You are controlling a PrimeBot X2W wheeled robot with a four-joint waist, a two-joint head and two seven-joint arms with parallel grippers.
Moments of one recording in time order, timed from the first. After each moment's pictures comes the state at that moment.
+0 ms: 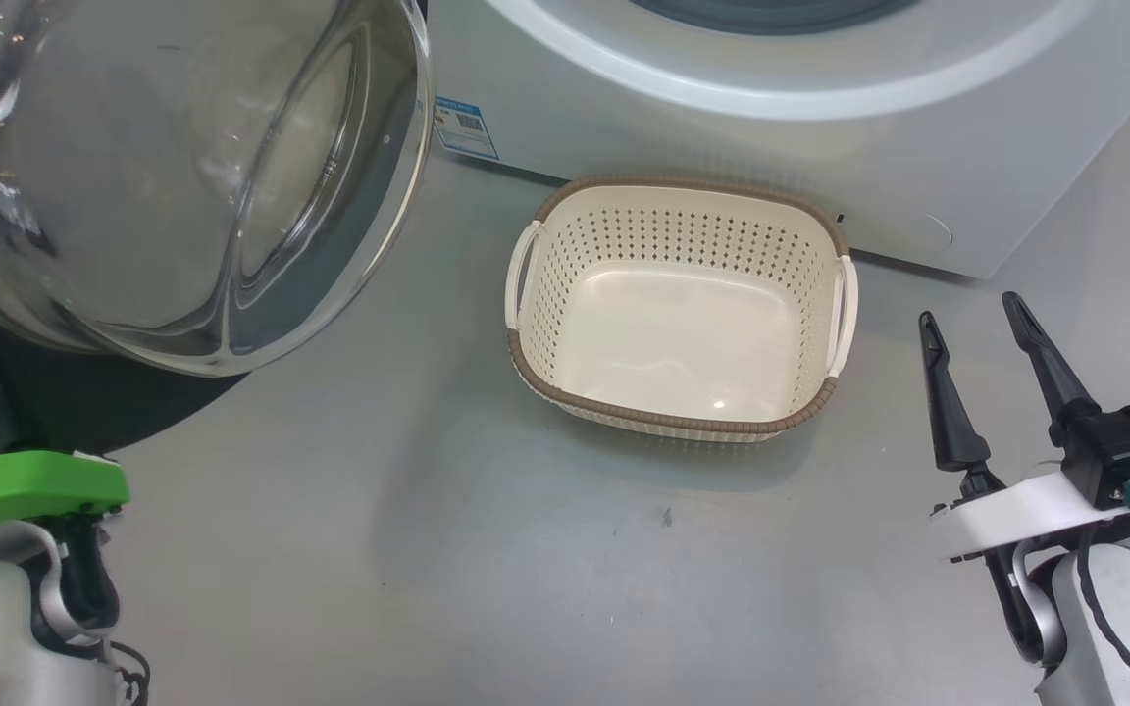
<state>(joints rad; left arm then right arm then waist) -0.31 0.11 0.12 0.31 -0.59 0.11 -0.25 -0.14 -0.18 0.13 0.12 0.19 0.04 -0.26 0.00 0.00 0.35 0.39</state>
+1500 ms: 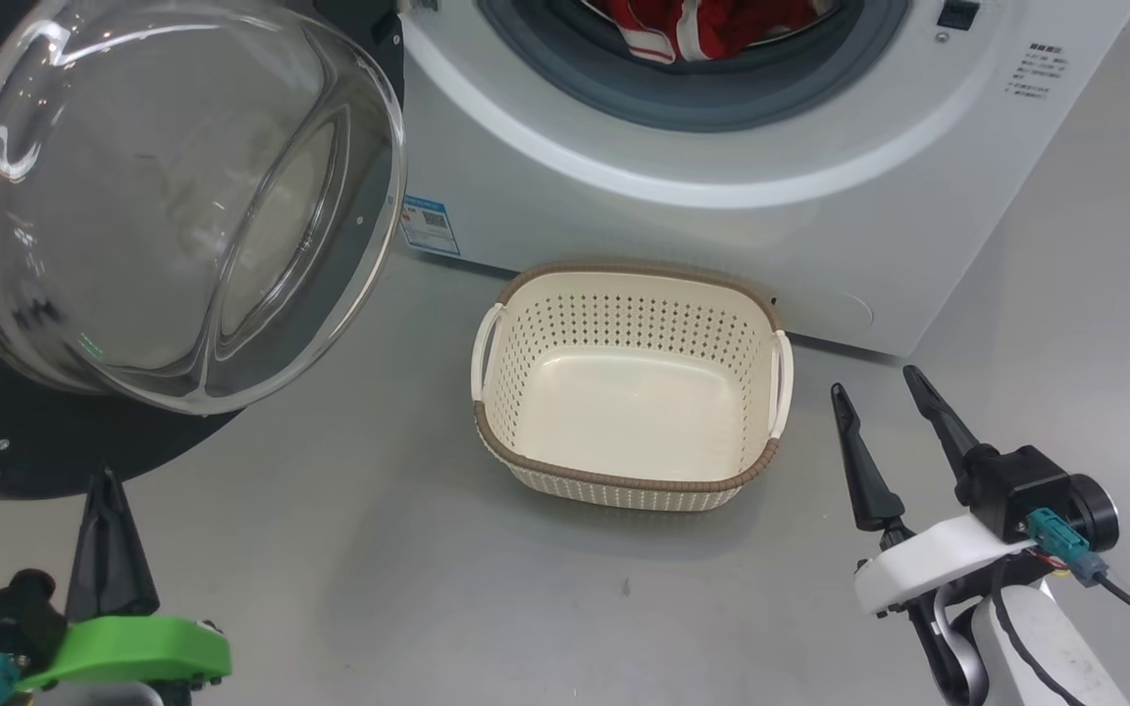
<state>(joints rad) -0.03 0.04 0.09 0.18 -0.38 0.07 -0.26 -0.14 -0.11 0.19 0.25 0.20 0.07 -0.26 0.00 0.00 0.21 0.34</state>
